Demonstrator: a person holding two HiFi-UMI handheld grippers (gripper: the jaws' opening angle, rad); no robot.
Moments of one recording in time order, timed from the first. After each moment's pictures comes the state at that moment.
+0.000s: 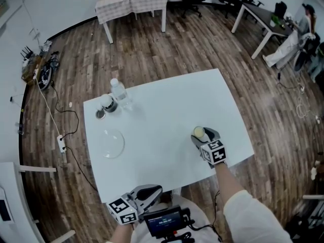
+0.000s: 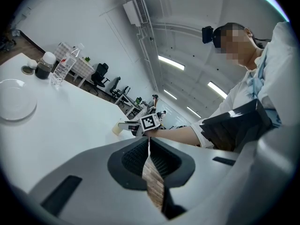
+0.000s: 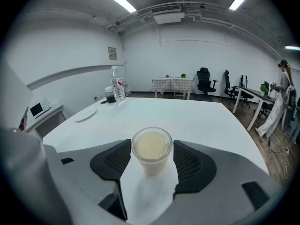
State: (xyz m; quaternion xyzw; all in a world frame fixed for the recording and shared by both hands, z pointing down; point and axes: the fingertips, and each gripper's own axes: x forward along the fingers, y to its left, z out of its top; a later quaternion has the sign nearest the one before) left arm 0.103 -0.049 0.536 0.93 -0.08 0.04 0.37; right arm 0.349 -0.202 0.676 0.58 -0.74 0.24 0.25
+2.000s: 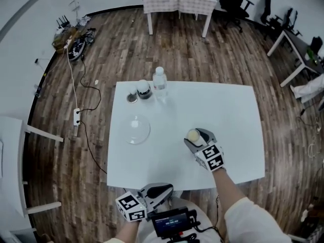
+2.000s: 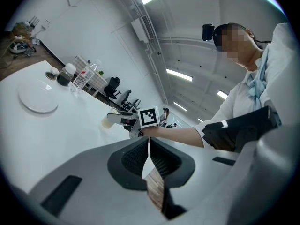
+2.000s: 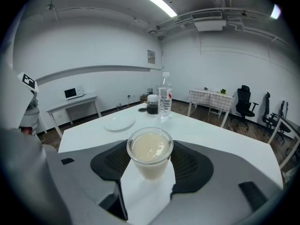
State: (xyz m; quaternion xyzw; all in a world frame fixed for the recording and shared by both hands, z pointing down) left arm 0.081 -0.047 0.537 0.91 -0.17 -0.02 0.37; right arm 0.180 -0.250 0.631 0.43 -0.86 0.13 0.26
